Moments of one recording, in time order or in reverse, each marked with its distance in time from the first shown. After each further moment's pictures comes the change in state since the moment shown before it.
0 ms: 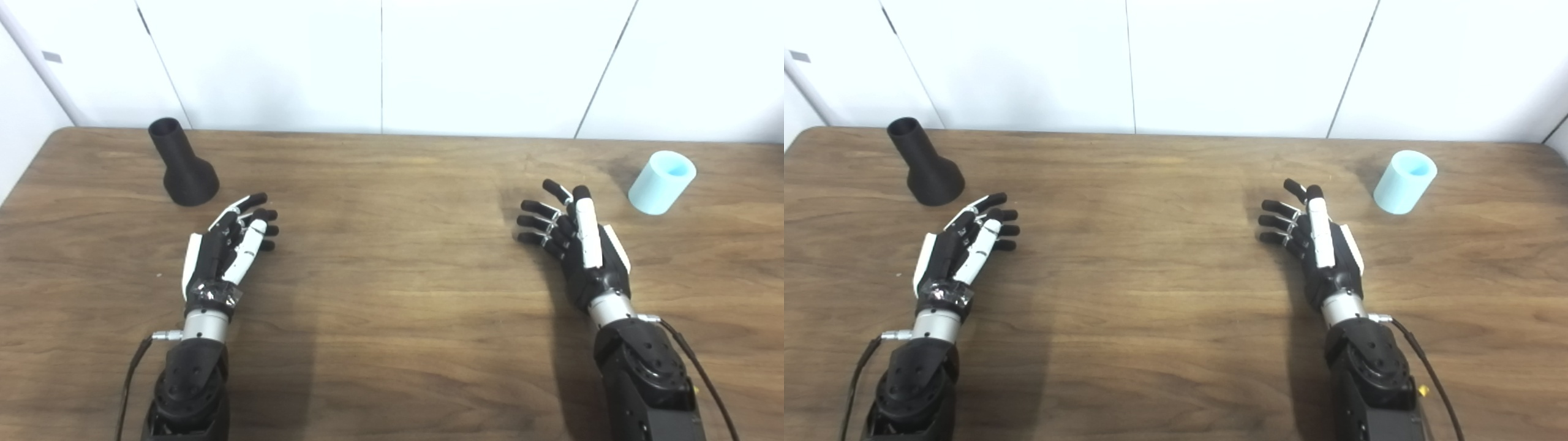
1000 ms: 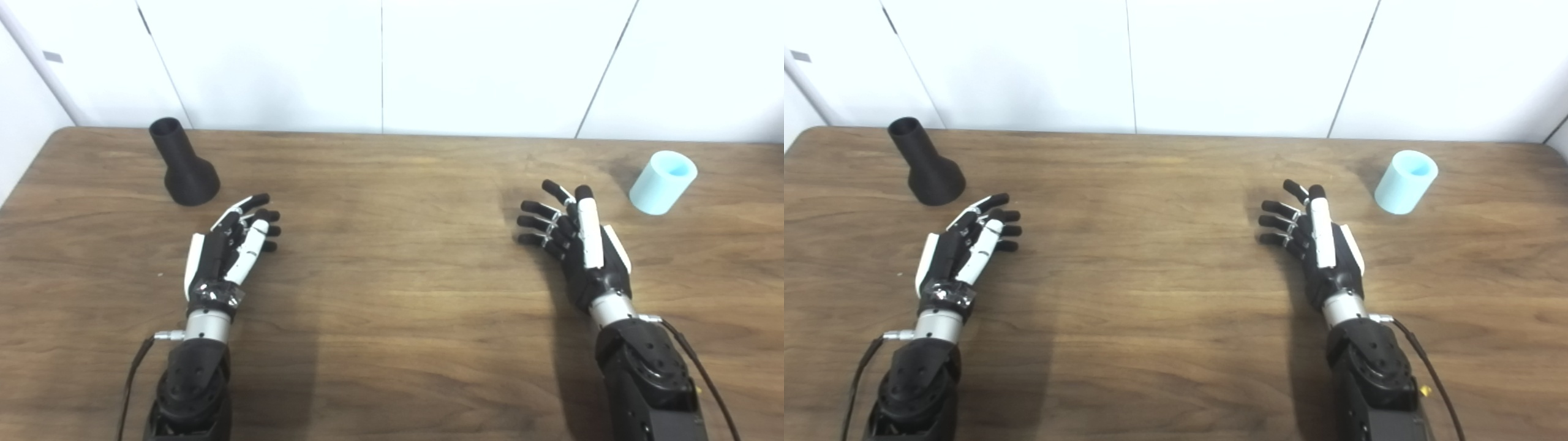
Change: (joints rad) left arm 0.006 -0.008 -0.010 -0.002 0.003 -0.013 0.007; right arm 0.001 -0.005 -0.002 0.003 0.002 -0.002 0.003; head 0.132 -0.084
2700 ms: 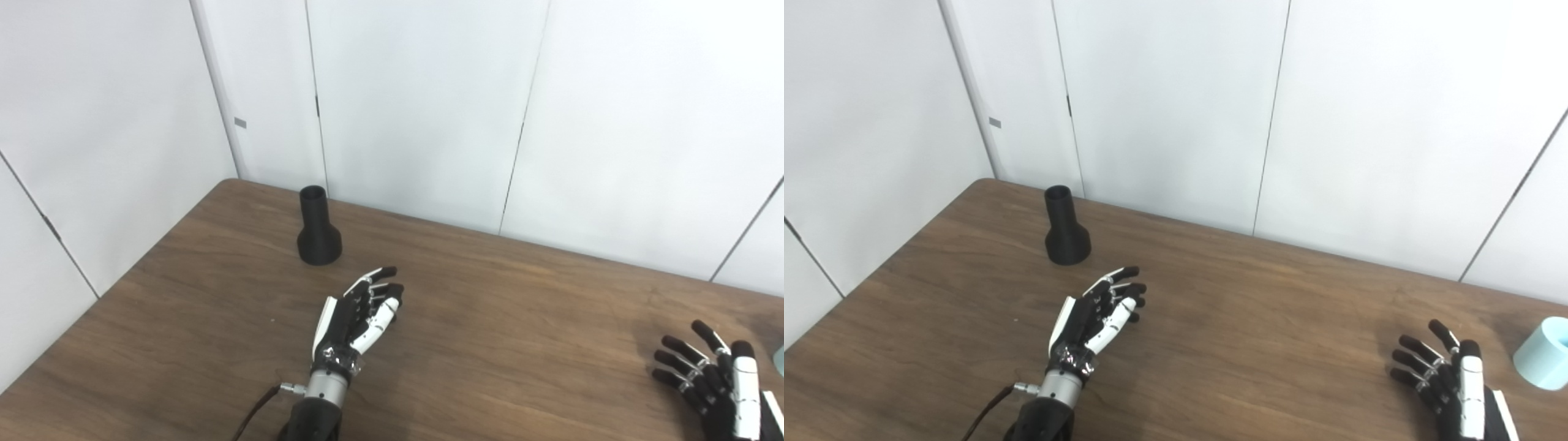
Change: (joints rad) left arm -0.019 -0.076 -0.028 0.098 0.038 -0.098 0.063; right arm 0.000 -0.053 -0.024 0.077 0.038 -0.092 0.040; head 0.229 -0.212
